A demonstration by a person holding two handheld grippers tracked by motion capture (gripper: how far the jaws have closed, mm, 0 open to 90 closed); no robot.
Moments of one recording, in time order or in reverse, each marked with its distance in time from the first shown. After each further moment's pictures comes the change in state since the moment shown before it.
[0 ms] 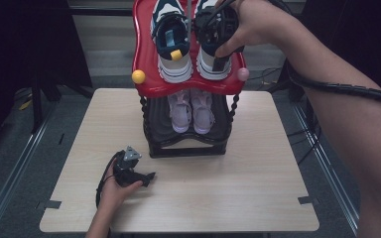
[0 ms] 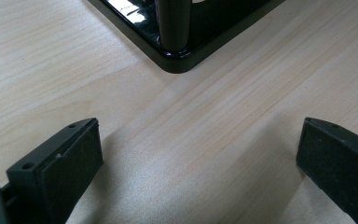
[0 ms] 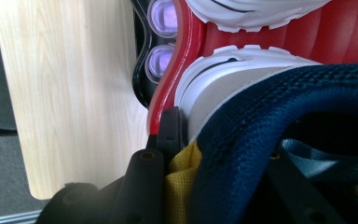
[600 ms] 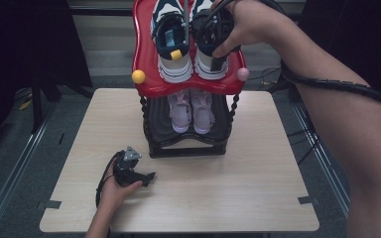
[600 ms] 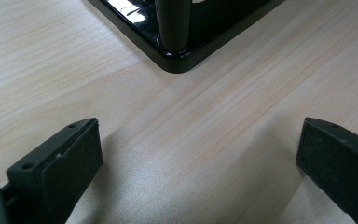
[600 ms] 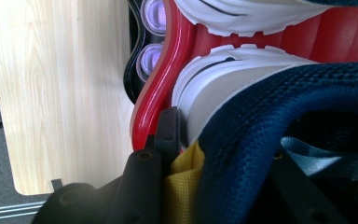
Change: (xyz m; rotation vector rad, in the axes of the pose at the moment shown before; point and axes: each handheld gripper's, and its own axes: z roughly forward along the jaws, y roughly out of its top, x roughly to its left) left arm 0.000 0.000 0.000 0.000 0.000 0.000; right arm -0.011 0.003 0.011 0.008 0.001 -0.065
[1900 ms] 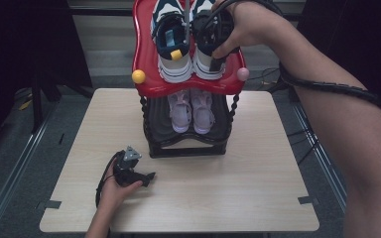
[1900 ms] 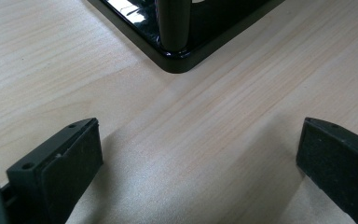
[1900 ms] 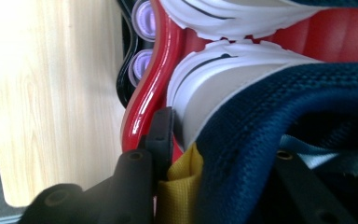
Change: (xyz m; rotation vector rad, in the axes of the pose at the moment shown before) left arm 0.000 0.000 0.000 0.001 -0.001 0.002; right arm -0.001 -0.002 0.004 -0.027 -0.026 0.038
